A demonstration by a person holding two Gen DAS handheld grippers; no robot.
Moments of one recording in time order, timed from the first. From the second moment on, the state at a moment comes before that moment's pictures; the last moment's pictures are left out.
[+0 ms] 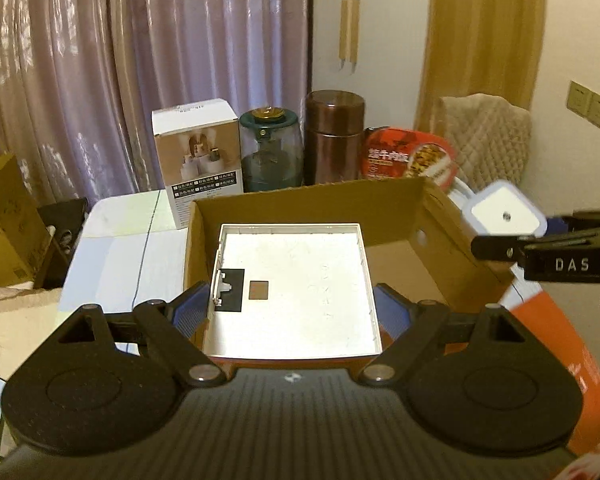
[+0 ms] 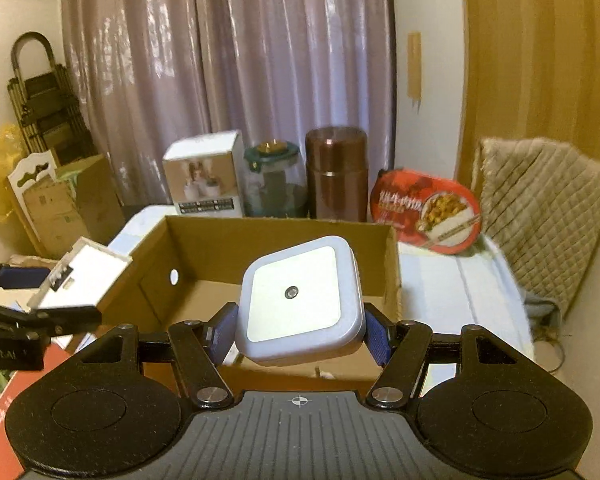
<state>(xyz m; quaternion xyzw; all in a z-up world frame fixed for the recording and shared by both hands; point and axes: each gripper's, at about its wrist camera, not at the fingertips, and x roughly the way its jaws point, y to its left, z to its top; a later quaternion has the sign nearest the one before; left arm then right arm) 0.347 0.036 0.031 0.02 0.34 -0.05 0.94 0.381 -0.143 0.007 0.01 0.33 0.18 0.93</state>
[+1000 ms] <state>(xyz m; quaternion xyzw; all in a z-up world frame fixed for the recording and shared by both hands) 0.419 0.040 -0.050 0.03 0.42 -0.05 0.91 0.442 -0.129 -0.064 -0.01 0.41 0.17 0.90</state>
